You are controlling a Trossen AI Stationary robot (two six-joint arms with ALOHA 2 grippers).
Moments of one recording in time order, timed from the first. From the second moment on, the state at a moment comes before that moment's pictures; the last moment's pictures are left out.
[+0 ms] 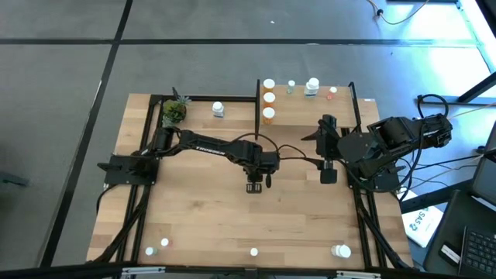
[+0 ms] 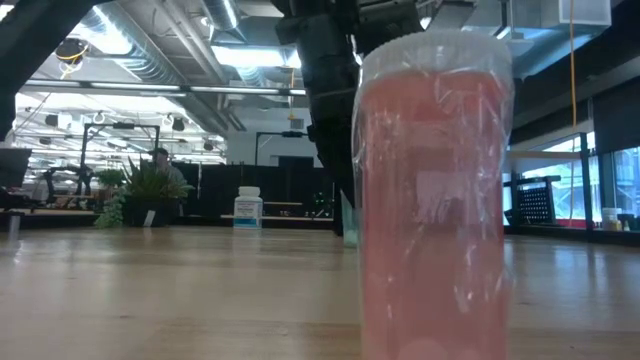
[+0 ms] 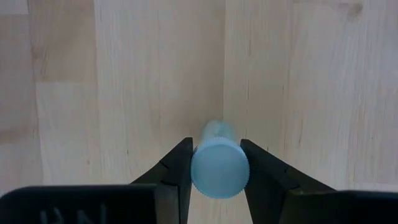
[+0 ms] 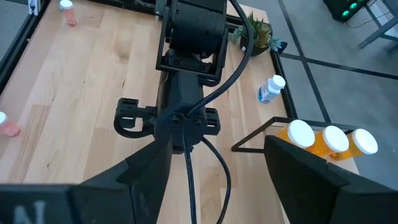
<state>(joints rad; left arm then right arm) -0.02 2.17 1.77 -0.88 -0.04 -0.05 0.36 1.22 1.57 -1.08 0.49 0.07</state>
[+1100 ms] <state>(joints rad) -0.02 2.17 1.77 -0.88 -0.05 -0.07 0.36 1.22 1.57 -1.08 0.49 0.07</state>
